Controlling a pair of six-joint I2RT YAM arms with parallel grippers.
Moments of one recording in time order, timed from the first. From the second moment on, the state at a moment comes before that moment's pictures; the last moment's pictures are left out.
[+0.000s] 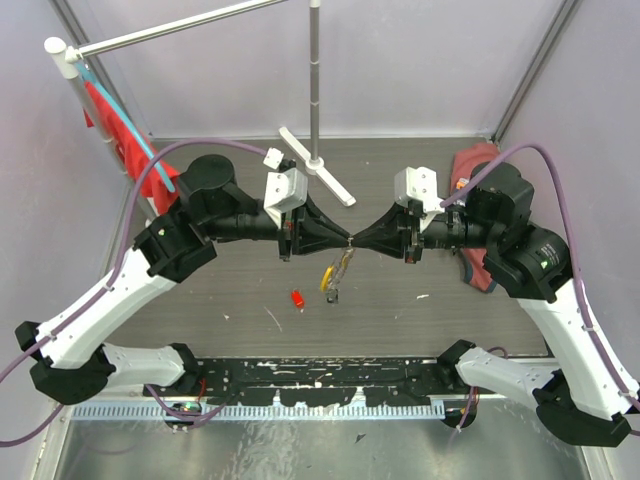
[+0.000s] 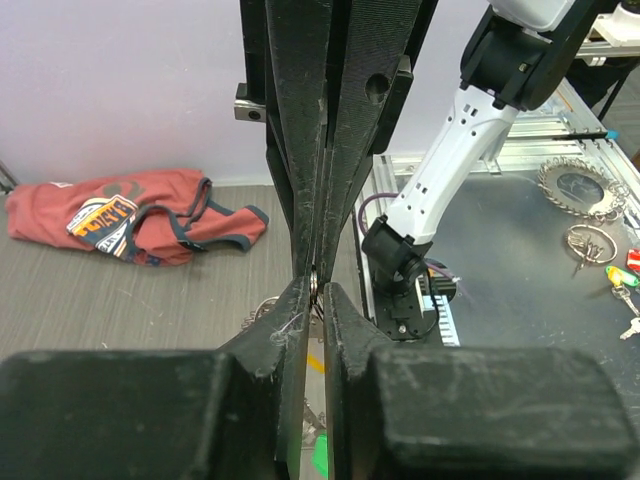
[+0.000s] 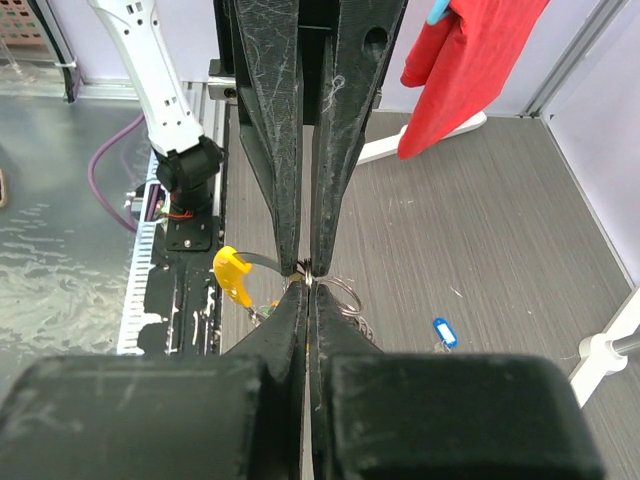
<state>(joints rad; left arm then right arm) -0.93 1.21 1.51 -0.33 0.69 0.05 0.62 1.00 1.54 -0.73 -0.83 -0.29</state>
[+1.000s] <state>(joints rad) -0.94 1.22 1.51 -0.34 0.65 0.03 0.62 0.99 1.52 -0.71 -0.82 -0.28</state>
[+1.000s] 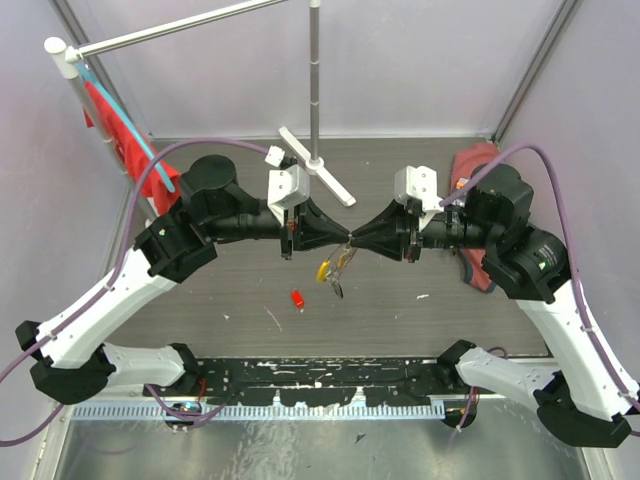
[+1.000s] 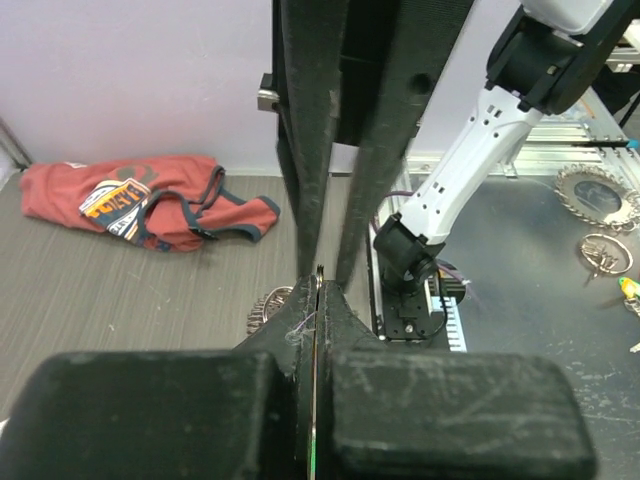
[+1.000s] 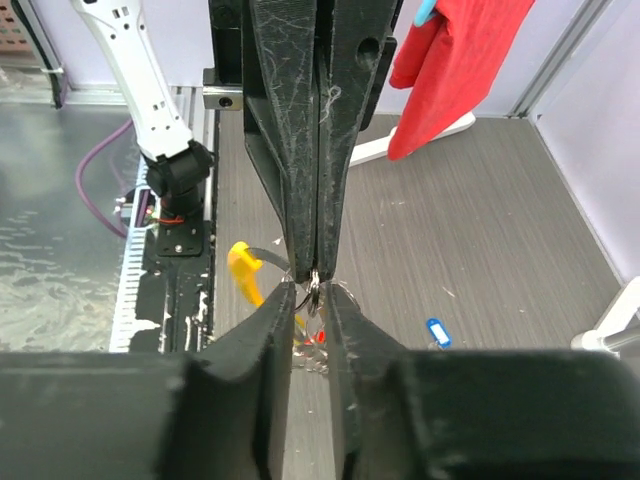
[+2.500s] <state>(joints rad) -0.94 1.15 1.44 -0.24 0.59 -0.05 0.62 0.93 1.42 -0.53 -0.80 -0.18</state>
